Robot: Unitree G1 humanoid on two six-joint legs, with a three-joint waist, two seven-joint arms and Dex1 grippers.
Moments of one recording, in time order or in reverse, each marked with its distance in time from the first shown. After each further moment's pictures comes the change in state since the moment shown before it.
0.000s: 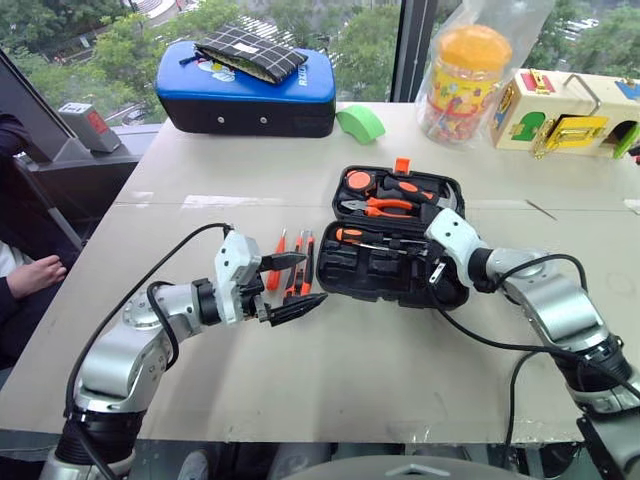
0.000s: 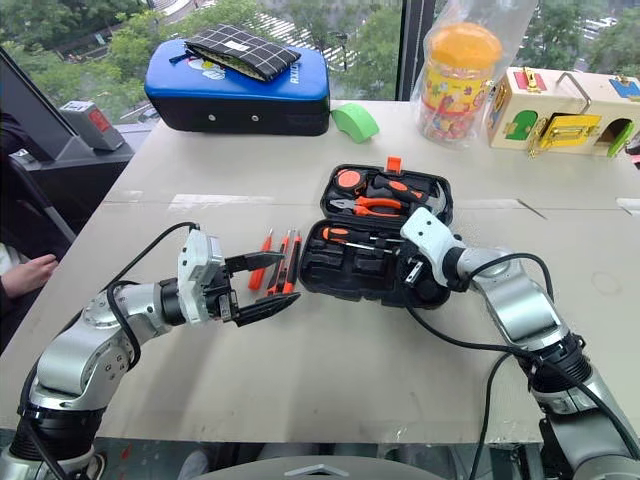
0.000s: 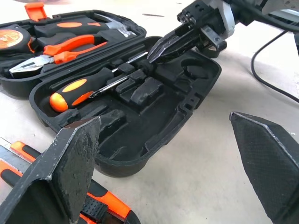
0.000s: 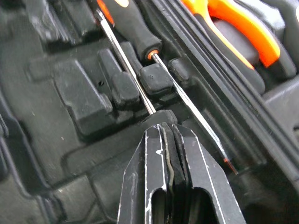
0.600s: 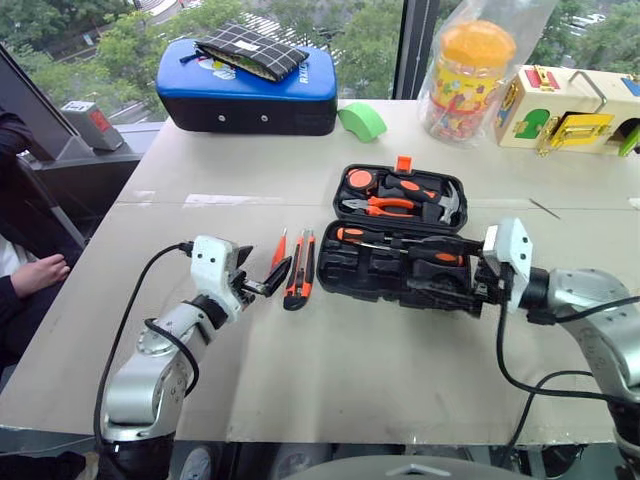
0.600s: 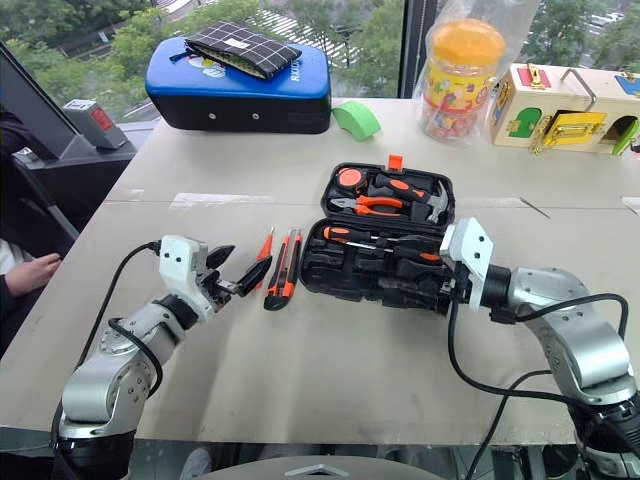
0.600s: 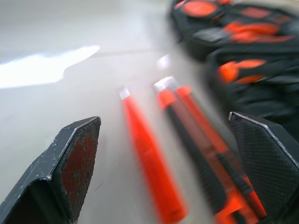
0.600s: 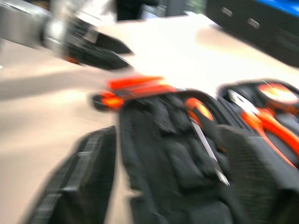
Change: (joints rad) left arm 0.087 -0.274 0.080 -0.066 0.211 0.110 0.653; right arm 0.304 -0.116 -0.374 -0.334 0.483 -0.250 0.268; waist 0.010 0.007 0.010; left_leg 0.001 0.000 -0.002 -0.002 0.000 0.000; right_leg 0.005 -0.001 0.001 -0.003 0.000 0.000
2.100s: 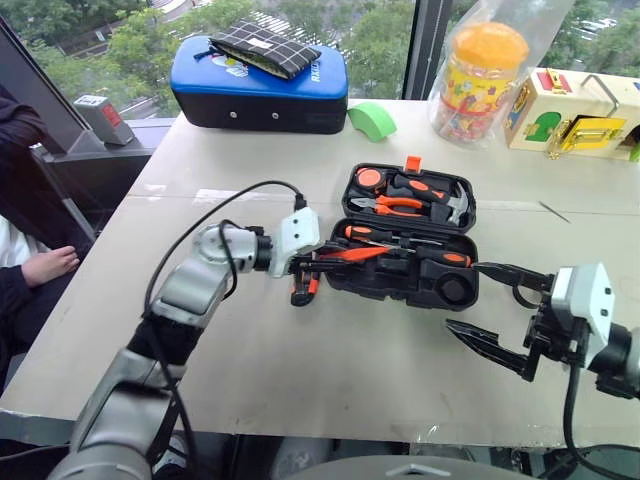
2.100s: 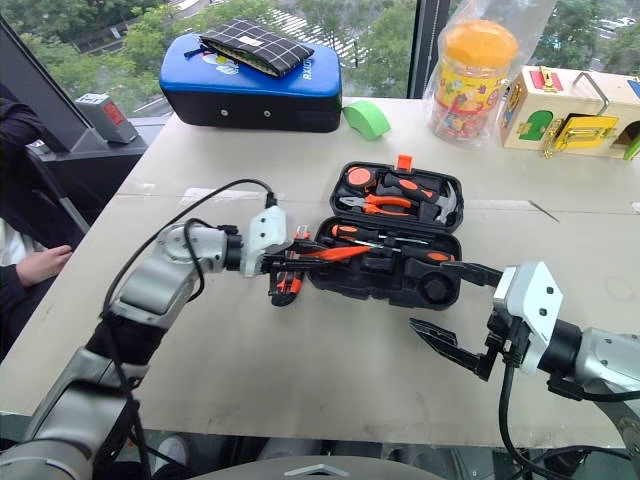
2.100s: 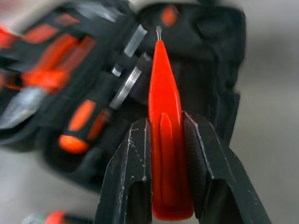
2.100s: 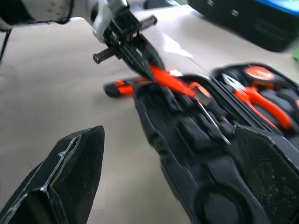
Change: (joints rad) left arm -0.707 0.189 -0.499 0.659 0.209 -0.487 -0.899; right arm 0.457 -0.074 -0.361 -0.311 0.186 0.030 -0.177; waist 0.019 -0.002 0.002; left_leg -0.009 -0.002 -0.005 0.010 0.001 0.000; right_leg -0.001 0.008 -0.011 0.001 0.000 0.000
